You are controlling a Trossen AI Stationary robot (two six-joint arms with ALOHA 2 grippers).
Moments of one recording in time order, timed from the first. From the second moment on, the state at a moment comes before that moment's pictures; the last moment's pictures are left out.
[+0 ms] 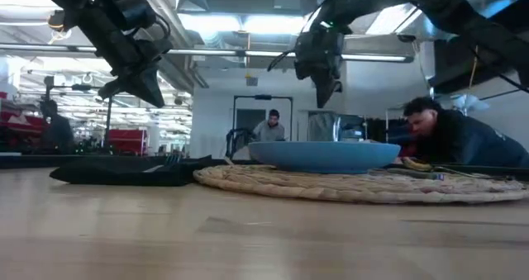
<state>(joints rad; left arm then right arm) 0.73 0.96 0.63 -0.49 0.09 -0.46 -0.76 2.26 2.34 -1.54 -0.22 -0.29</state>
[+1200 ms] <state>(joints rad) 0.71 0.96 0.63 -0.52 0.09 -0.46 -0.68 2.39 2.25 -1.50 -0.18 -0.26</state>
